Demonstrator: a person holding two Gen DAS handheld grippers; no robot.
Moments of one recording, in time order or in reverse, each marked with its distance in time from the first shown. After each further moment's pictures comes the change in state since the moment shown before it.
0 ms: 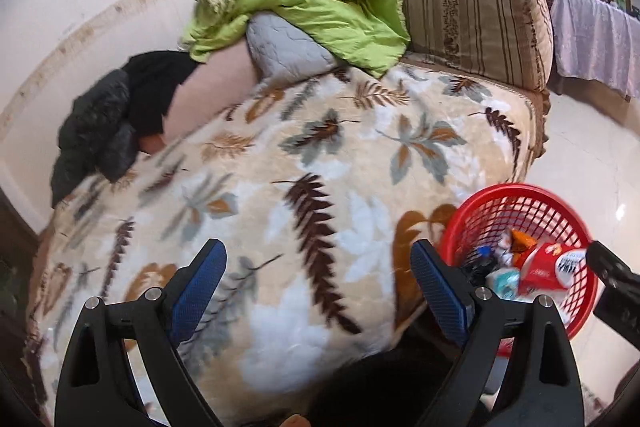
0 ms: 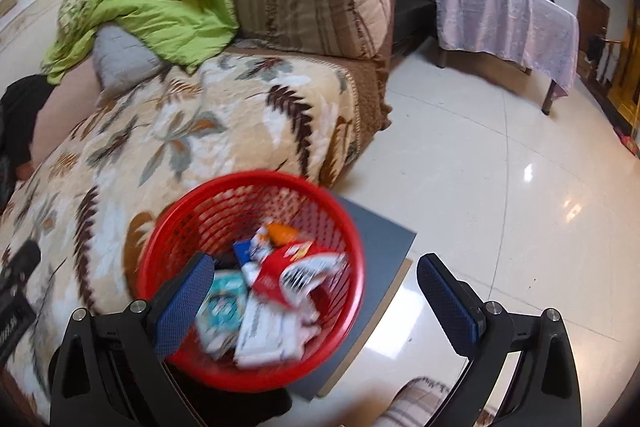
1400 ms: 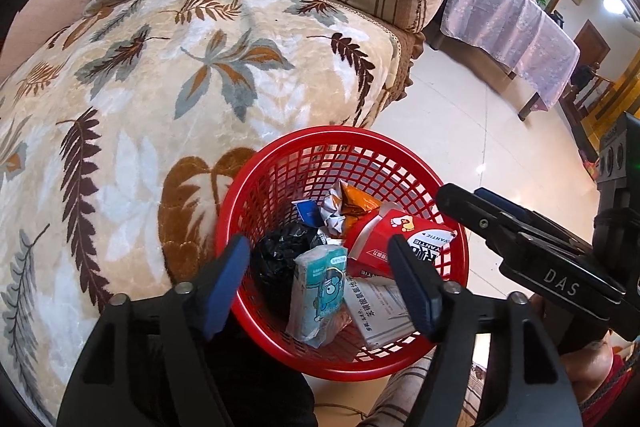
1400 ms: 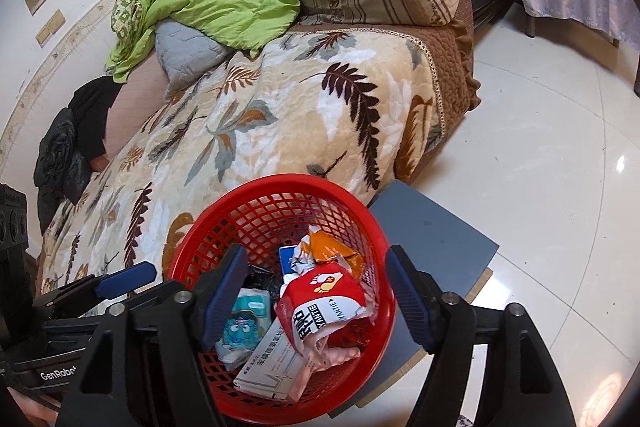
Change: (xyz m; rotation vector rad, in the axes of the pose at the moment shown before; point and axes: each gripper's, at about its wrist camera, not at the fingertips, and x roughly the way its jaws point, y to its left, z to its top) left arm 0.069 -0.100 0.009 -0.033 0.303 -0.607; right arm 0.075 -0.048 0.038 -0.010 0.083 0.367
